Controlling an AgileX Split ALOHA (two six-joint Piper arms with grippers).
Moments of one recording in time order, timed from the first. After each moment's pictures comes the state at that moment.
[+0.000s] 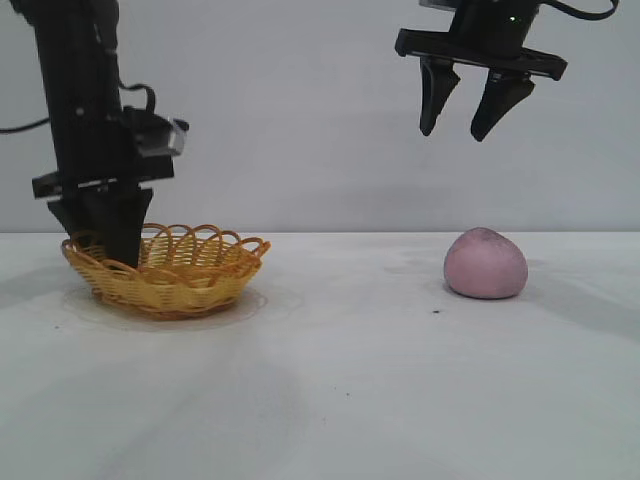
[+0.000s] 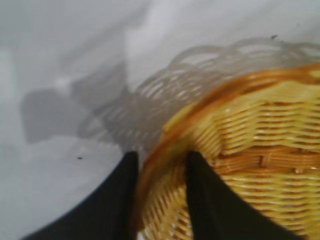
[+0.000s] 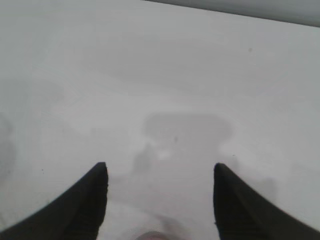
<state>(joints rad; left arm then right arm) -0.19 2.31 -1.83 -0.22 1.13 0.38 0.27 2.11 -1.80 0.15 0.83 -0.04</state>
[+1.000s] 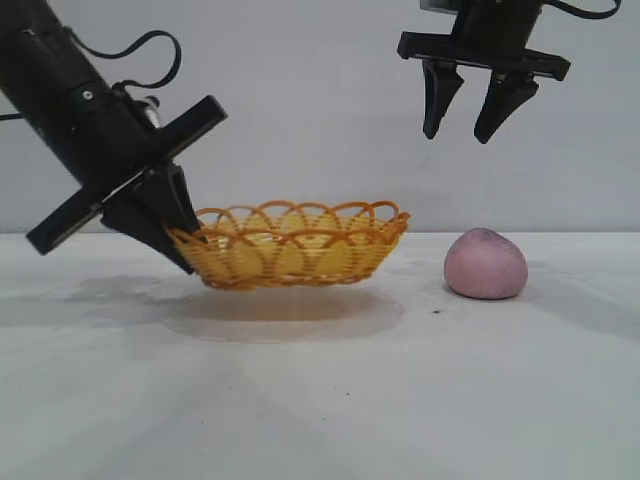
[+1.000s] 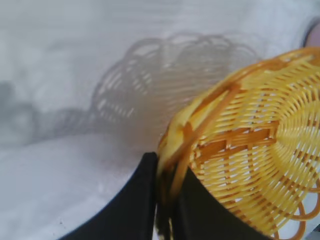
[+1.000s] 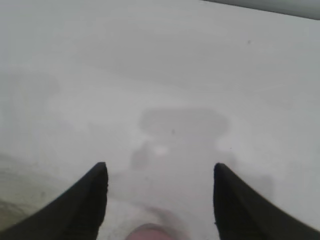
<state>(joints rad) -0.21 2.05 -1.17 -1.02 0.73 0.50 0.27 2.11 -1.80 0.14 0.84 -0.04</state>
